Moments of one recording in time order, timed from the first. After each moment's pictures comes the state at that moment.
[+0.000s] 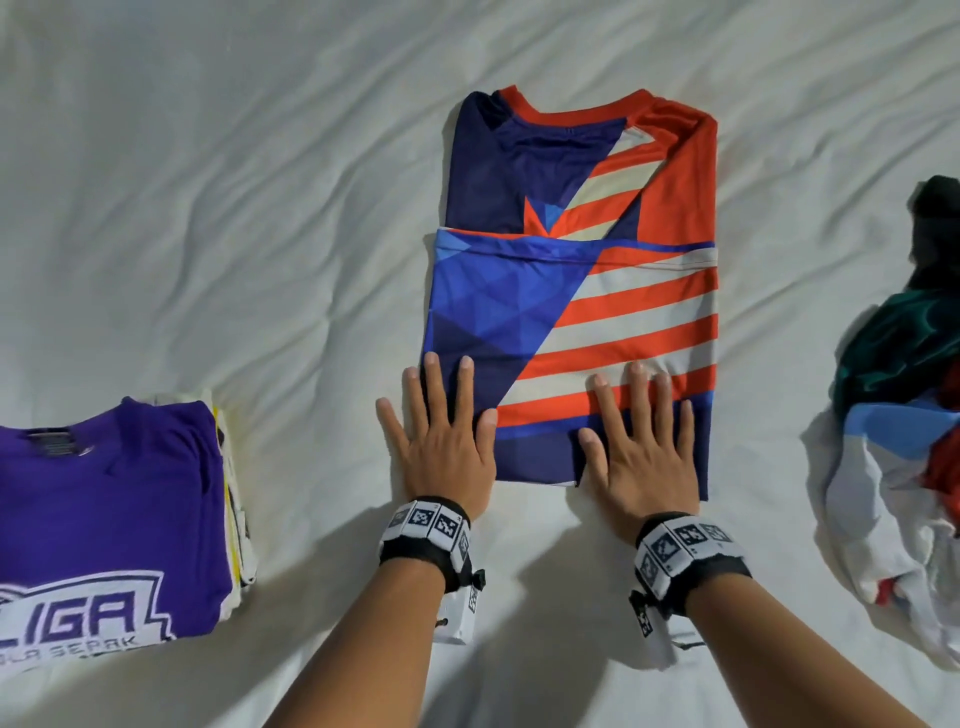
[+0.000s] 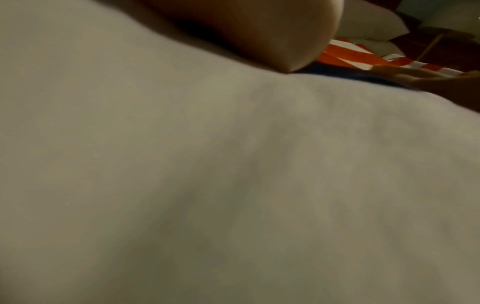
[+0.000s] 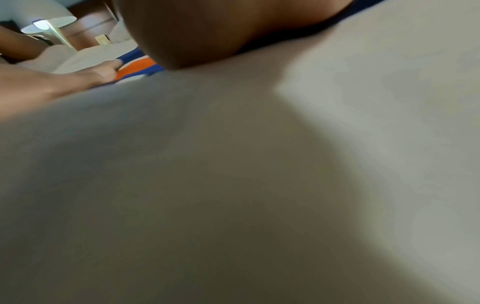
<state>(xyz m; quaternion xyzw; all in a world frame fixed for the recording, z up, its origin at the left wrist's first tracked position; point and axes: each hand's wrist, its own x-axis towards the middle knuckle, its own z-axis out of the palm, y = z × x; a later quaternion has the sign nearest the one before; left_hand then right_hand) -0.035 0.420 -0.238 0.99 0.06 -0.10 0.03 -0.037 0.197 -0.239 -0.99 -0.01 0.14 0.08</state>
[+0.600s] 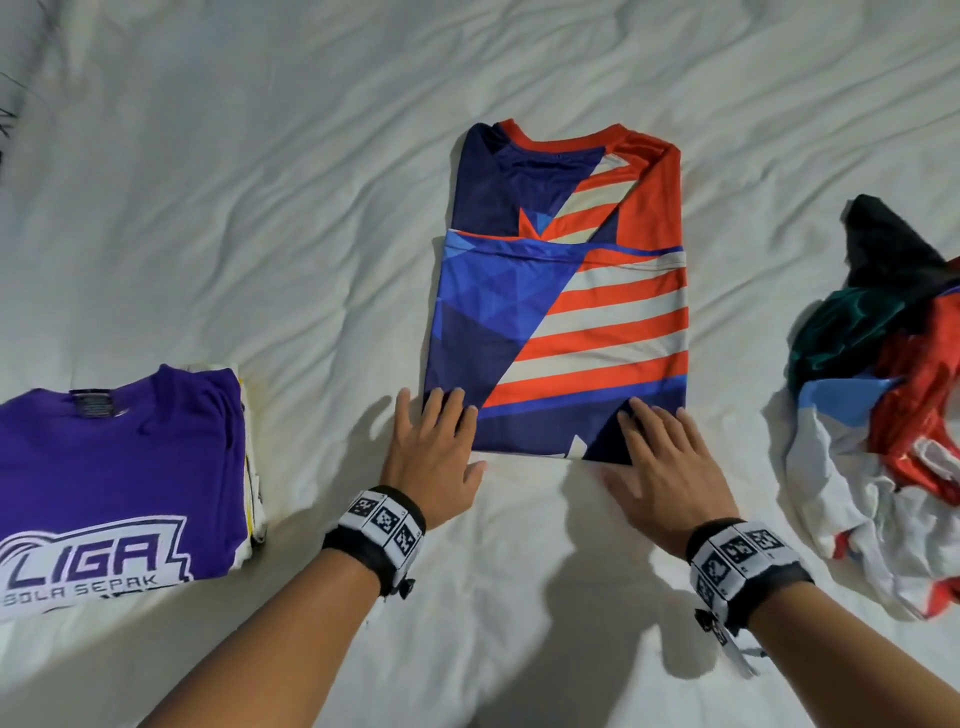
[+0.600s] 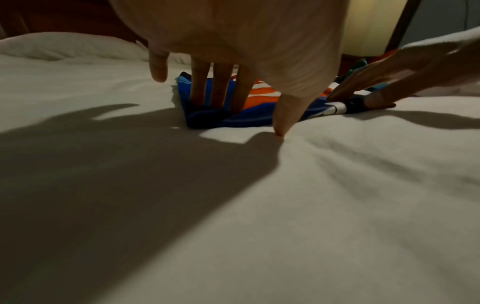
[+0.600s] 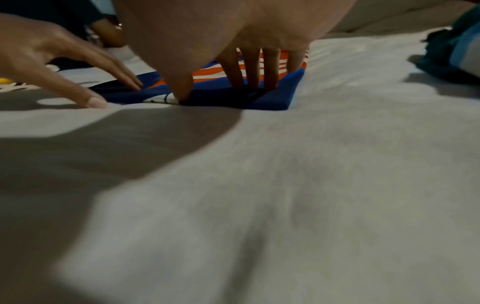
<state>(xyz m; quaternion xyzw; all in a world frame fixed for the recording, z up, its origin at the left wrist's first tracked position) -0.066 0.448 -0.190 0.98 -0.15 -0.16 -0.03 -0.073 0.147 -0.198 -0.98 -0.15 0.13 0.05</state>
